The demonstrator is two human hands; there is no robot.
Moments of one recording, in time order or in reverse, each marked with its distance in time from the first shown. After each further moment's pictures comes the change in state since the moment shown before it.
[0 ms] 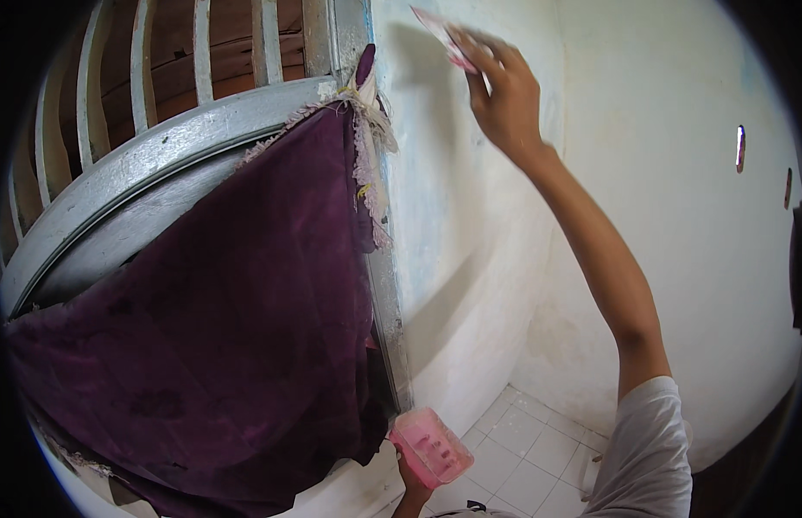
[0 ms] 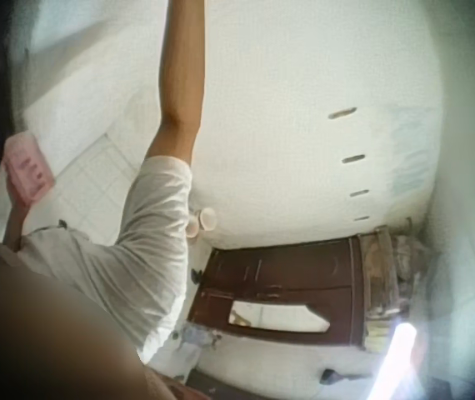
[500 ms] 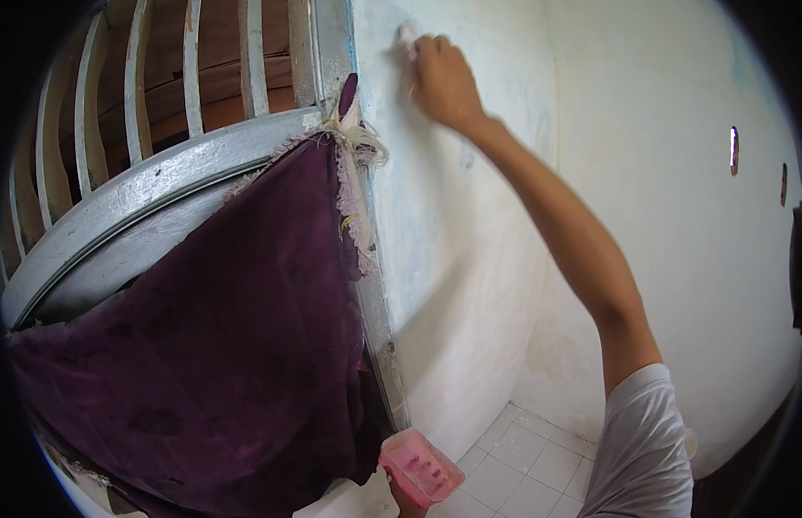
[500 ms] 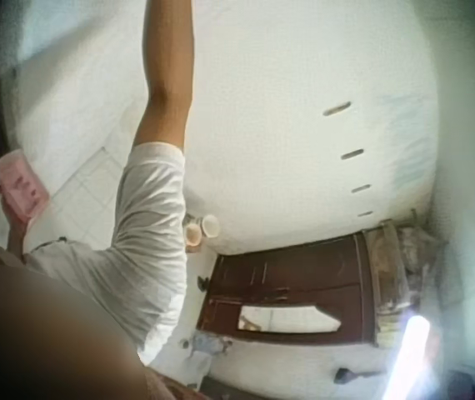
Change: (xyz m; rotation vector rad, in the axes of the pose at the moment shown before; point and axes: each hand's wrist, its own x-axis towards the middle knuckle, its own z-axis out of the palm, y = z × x) left_hand 0.002 0.006 -0.013 -0.247 -0.202 0.086; right_hand 0.027 0.009 0.081 0.003 -0.280 0.238
